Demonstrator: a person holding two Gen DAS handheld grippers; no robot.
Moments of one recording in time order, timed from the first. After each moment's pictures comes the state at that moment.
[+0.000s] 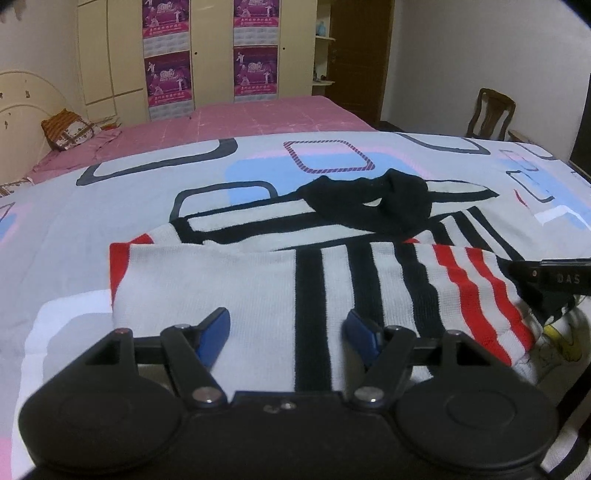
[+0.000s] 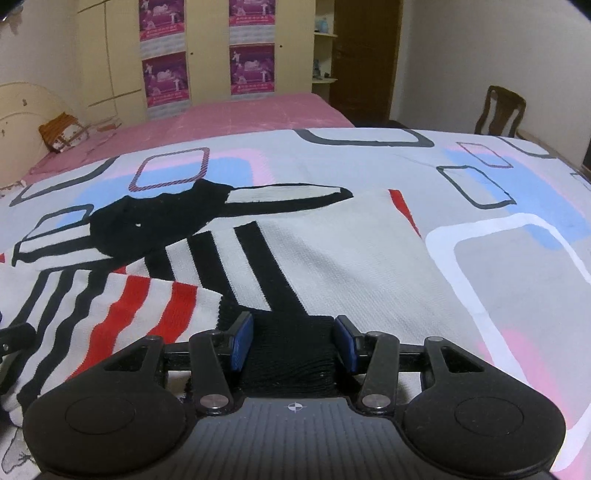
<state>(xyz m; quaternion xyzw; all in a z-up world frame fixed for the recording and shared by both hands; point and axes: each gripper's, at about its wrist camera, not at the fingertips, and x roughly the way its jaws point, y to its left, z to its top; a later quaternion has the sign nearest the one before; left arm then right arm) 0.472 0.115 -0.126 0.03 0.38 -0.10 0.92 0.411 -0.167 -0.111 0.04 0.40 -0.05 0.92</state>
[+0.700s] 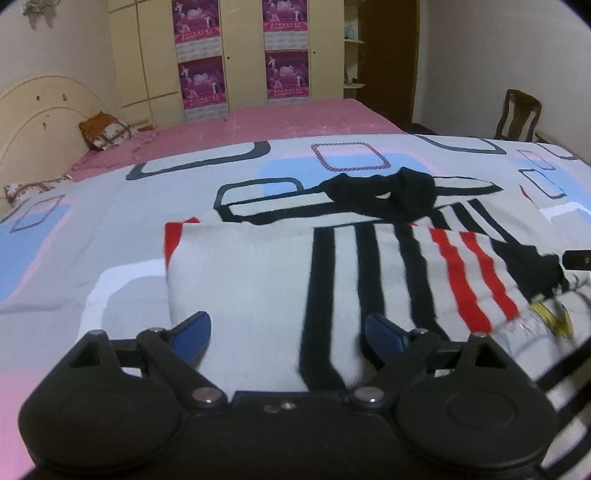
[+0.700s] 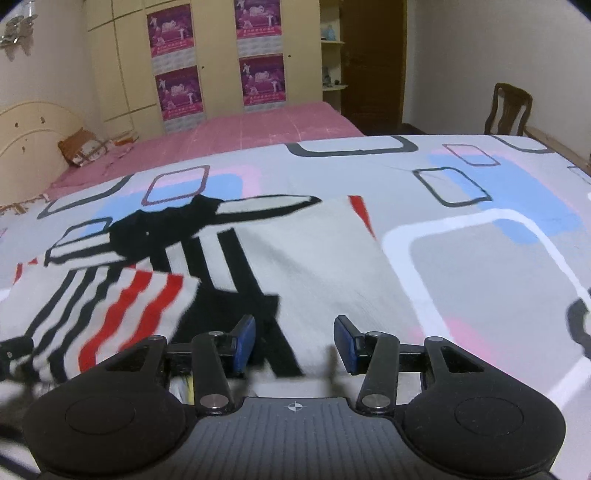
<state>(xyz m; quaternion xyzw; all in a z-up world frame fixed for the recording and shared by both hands) 0.410 0.112 -0.101 0.05 0.37 -0.04 0.93 0.359 -0.218 -0.082 0.06 0.38 -0.02 0.92</state>
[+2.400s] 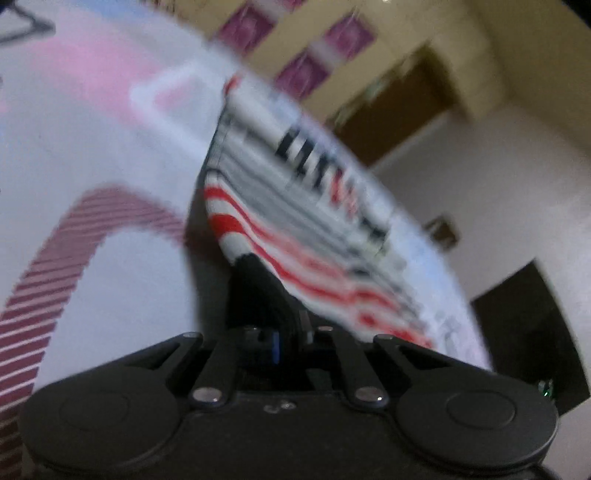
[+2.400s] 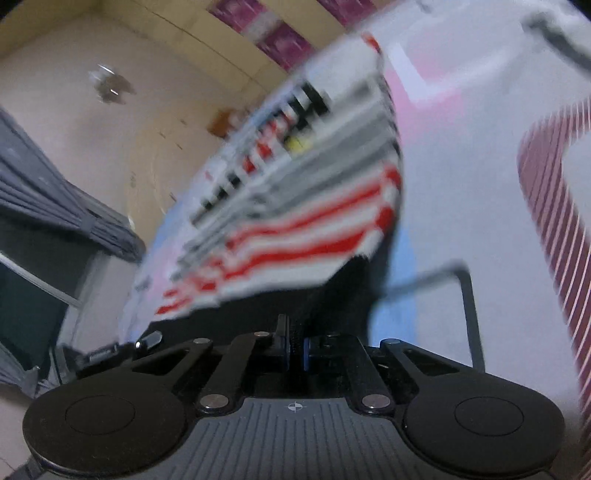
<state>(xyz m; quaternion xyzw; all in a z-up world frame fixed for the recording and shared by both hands) 0.130 0.194 -0.126 -0.34 0.35 -0.14 0.86 0.113 -0.355 -0.105 0.33 0.43 0.27 0.80</state>
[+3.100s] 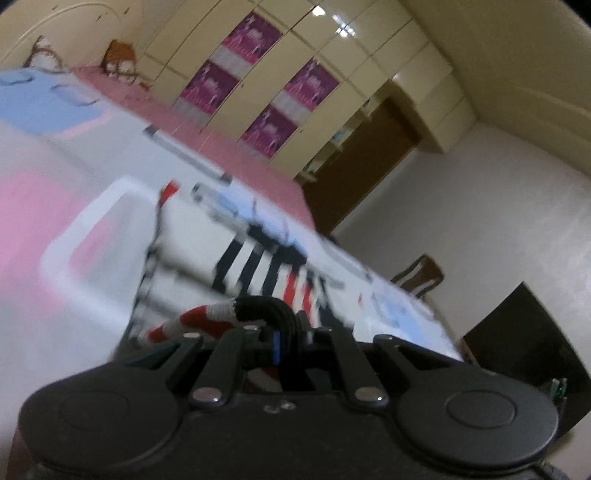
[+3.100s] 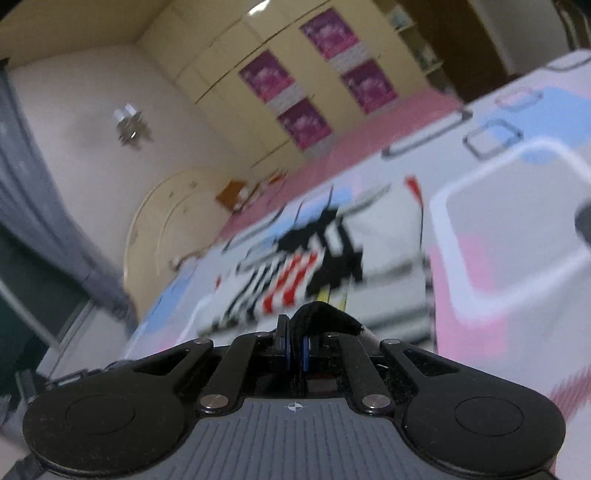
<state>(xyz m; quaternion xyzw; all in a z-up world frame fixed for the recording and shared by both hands) 0.233 0.189 -0.042 -0.31 0.27 -0.15 0.90 0.211 -0.348 -0.013 0.29 0.32 0.23 0.87</state>
